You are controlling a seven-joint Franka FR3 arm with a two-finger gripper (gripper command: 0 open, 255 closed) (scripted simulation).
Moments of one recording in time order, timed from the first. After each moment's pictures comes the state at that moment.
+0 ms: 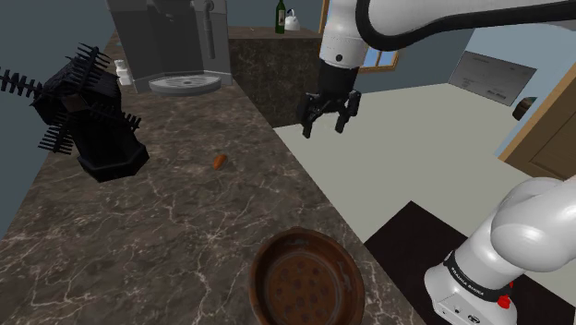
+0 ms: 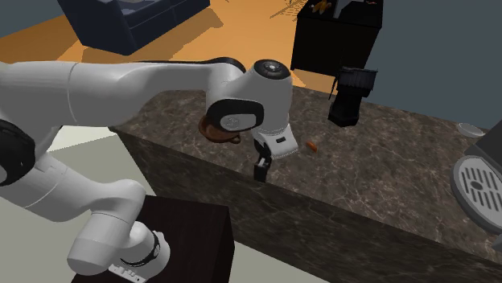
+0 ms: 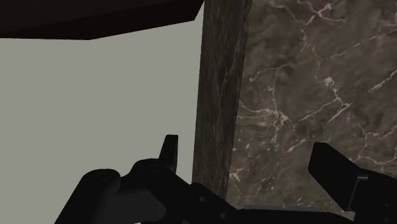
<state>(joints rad) 0.00 -0.39 0.38 -2.16 0.18 1.83 0.56</state>
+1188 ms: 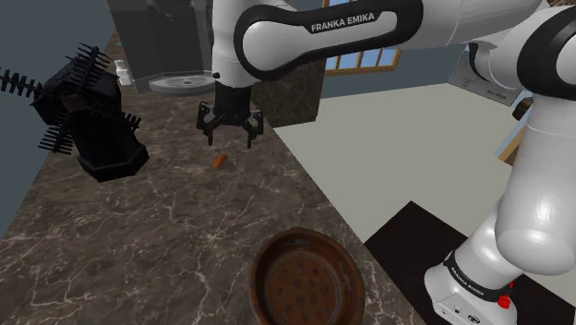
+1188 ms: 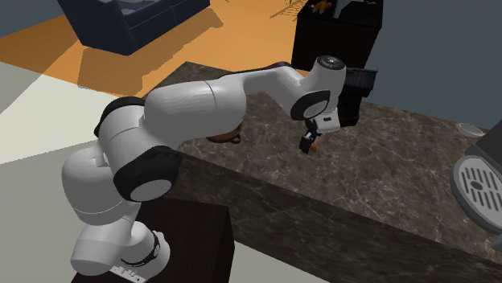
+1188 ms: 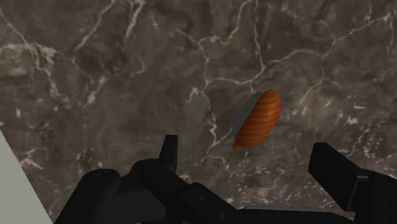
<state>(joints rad) 0.10 0.31 0.55 -1.58 -0.11 1.96 1.18</state>
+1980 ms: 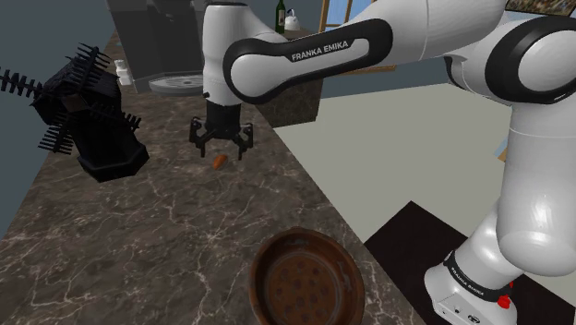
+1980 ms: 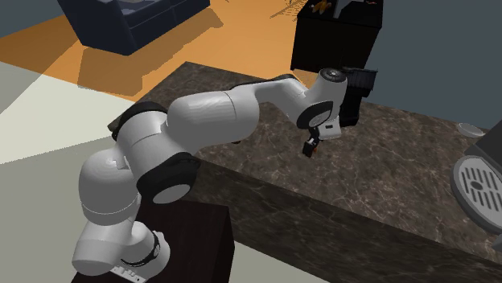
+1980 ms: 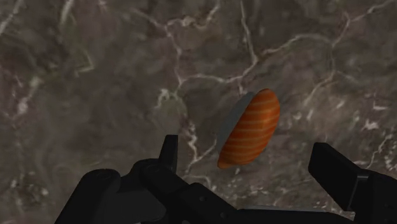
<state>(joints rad) 0.15 0.42 0.53 -1.54 -0.17 2.03 1.24</state>
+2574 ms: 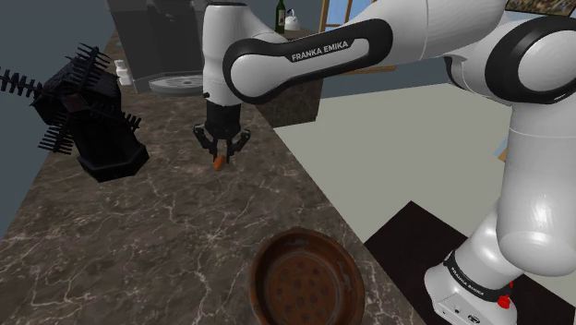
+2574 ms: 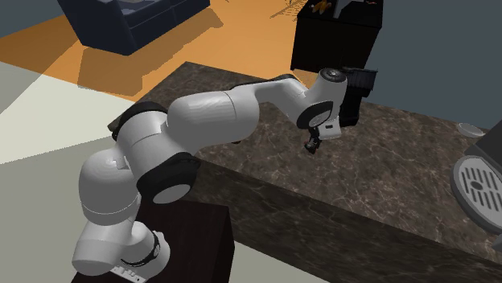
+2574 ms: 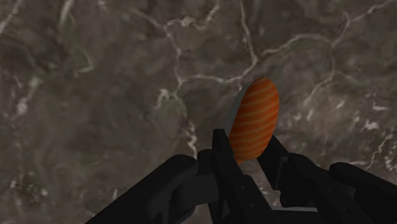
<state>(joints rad) 0.15 0.42 0.53 -1.54 -0.17 2.03 1.24</state>
